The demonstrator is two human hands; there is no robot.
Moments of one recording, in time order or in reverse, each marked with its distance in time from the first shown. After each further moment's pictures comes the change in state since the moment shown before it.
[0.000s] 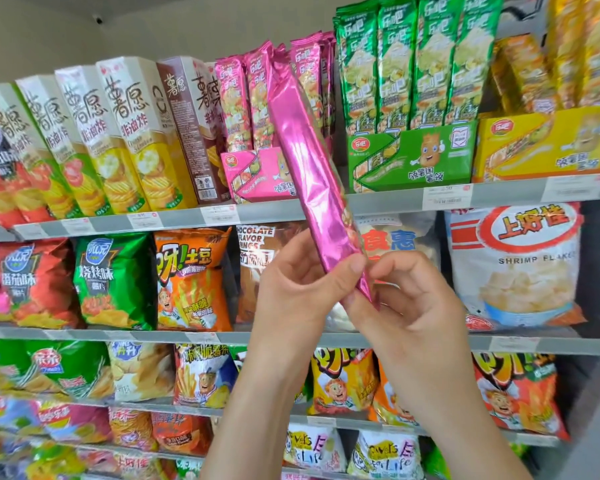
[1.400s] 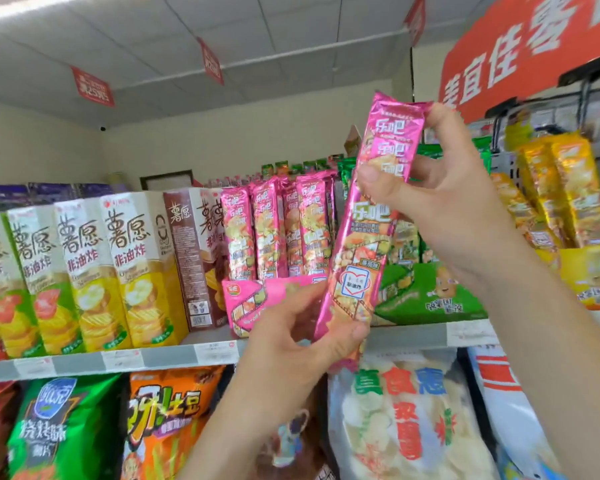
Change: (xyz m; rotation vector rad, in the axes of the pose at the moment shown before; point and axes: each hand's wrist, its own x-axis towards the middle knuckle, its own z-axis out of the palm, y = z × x) left_hand 0.101 0.047 -0.029 0.325 -0.322 0.172; right_hand 0.207 -0.092 0.015 -0.070 -0.128 -0.381
